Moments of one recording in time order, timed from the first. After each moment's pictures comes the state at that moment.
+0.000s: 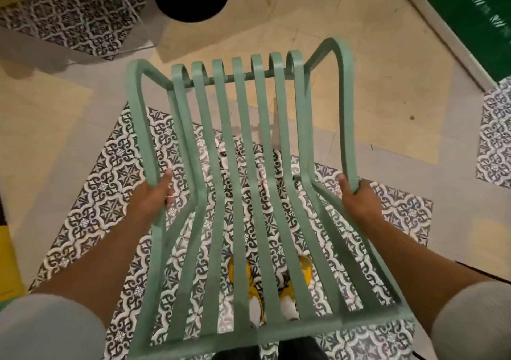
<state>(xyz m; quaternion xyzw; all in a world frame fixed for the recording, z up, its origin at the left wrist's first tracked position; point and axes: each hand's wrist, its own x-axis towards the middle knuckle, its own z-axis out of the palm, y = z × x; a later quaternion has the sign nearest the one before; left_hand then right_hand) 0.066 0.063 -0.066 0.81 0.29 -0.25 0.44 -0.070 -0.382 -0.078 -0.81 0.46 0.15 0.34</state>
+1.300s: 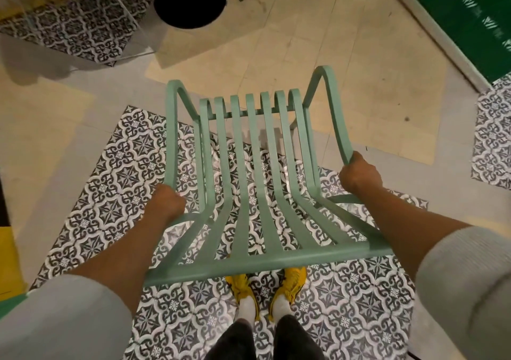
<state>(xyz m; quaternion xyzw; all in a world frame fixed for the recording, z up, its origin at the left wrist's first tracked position) 0.049 0.005 -0.060 0.91 0.19 -0.34 0.15 -0.023 -0.432 -0.057 -0.87 0.39 0.22 0.20</state>
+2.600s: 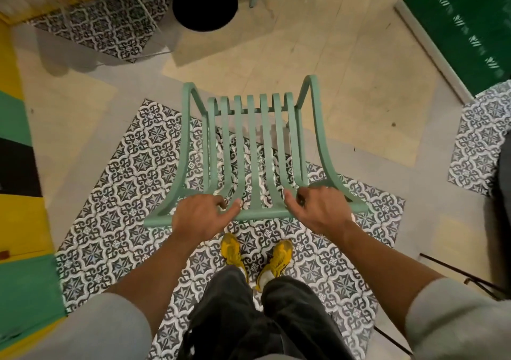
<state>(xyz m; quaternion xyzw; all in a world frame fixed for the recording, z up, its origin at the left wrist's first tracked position) -0.085 -0.073 0.097 0.97 -0.13 -0.20 0.01 -0.139 -0.372 0.085 -0.99 -0.03 0.11 0.06</state>
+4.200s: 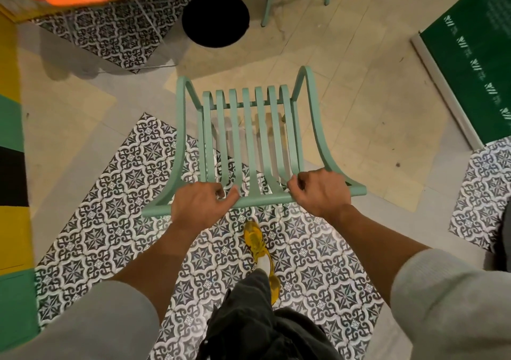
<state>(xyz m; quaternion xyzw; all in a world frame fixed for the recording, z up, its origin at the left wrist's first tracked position) 0.100 -0.145 0.087 0.99 -0.09 -0.11 0.01 0.088 -0.444 0.090 -0.99 -0.01 0.10 0.06</state>
